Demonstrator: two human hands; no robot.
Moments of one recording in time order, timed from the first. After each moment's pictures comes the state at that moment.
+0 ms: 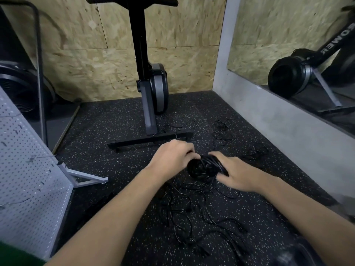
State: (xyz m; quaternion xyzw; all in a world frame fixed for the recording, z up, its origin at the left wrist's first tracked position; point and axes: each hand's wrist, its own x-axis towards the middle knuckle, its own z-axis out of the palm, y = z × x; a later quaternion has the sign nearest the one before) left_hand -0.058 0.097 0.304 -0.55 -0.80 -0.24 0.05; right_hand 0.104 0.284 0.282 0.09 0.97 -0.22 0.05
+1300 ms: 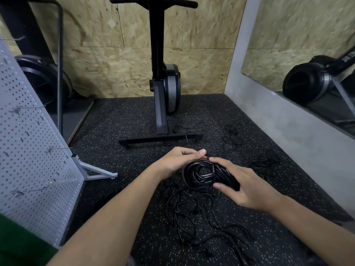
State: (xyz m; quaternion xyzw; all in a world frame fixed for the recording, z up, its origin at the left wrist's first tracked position) left_hand -0.086 0.084 0.276 -0.33 -0.67 -0.53 -0.40; right_hand 0.116 0.247 0.279 -0.06 0.95 -0.27 -0.12
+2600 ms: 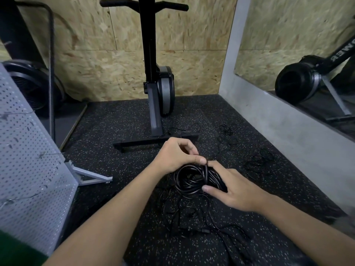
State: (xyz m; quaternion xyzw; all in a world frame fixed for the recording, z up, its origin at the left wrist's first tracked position) left_hand -0.077 0.090 0.301 -0.42 -0.74 -0.50 -0.17; right_hand 0.114 0.235 0.287 0.00 0.94 -0.34 -0.02
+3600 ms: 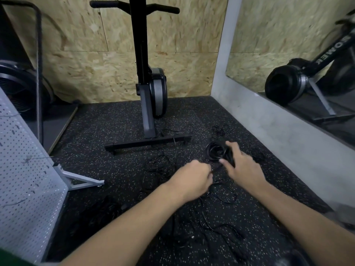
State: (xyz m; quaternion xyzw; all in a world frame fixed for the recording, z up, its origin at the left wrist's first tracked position) left_hand -0.001 0.117 0.298 -0.54 -0.82 -0.19 -0.09; right_hand 0.100 0.311 0.256 0.27 0.94 -0.14 -0.16
